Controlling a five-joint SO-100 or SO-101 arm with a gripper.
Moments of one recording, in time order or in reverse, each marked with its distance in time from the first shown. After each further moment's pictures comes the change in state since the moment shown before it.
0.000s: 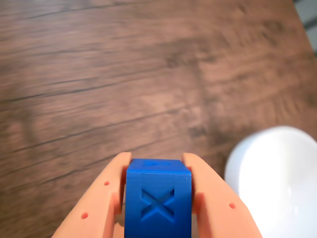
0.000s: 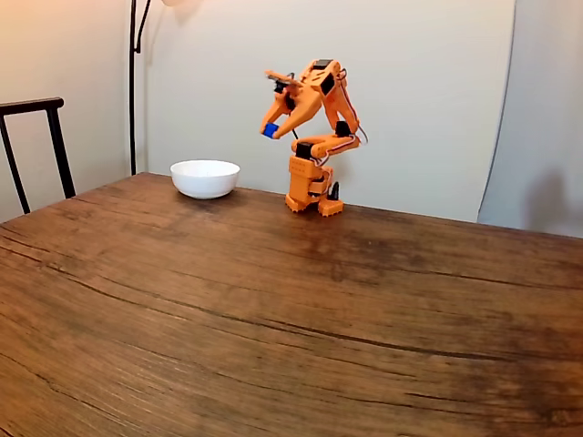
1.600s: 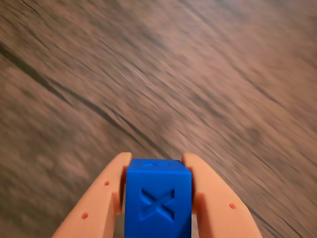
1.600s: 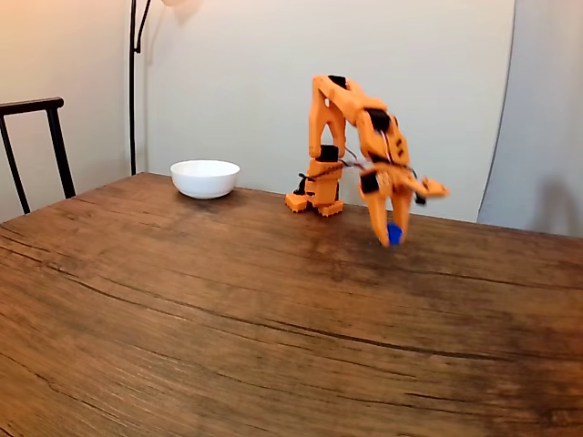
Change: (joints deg) arm -67.8 -65.5 0.7 -50.3 -12.6
